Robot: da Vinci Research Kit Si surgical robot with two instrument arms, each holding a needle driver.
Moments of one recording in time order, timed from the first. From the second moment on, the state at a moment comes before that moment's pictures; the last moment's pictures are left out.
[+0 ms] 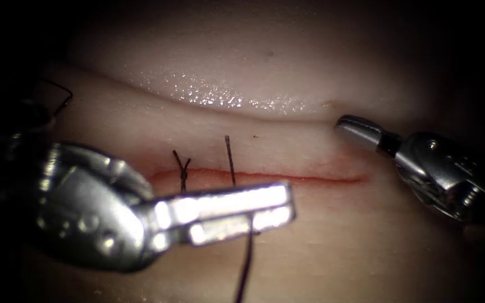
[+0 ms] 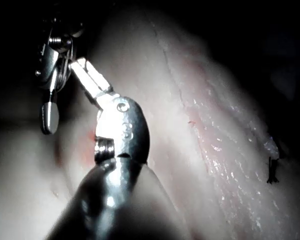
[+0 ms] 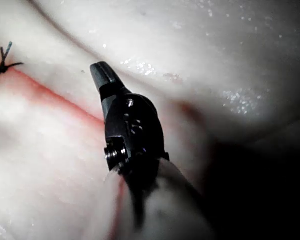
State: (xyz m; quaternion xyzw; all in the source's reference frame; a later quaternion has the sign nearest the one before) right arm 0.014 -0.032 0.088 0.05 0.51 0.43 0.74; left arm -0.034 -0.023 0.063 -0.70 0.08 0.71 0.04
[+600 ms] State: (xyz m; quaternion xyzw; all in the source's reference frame) right arm 0.008 -0.028 0.084 0.04 0.44 0.29 0.85; left arm -0.048 -0.025 0.072 -0.65 0.03 0.75 -0.04
